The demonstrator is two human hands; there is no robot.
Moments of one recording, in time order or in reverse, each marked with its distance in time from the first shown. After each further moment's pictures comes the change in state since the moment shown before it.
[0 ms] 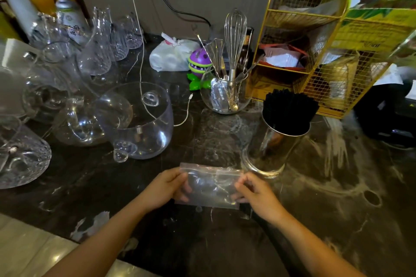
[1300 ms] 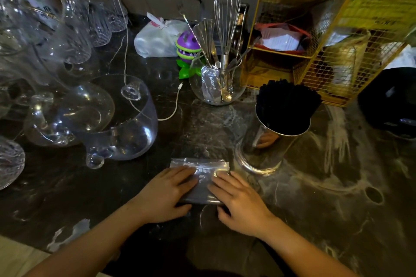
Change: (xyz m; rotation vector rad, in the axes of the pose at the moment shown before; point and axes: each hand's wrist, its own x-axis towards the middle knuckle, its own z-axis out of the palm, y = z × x) left_hand 0.020 0.000 0.014 1.312 -0.093 0.515; right_hand 0.007 0.018 0.004 -1.123 -0.048 -0.614
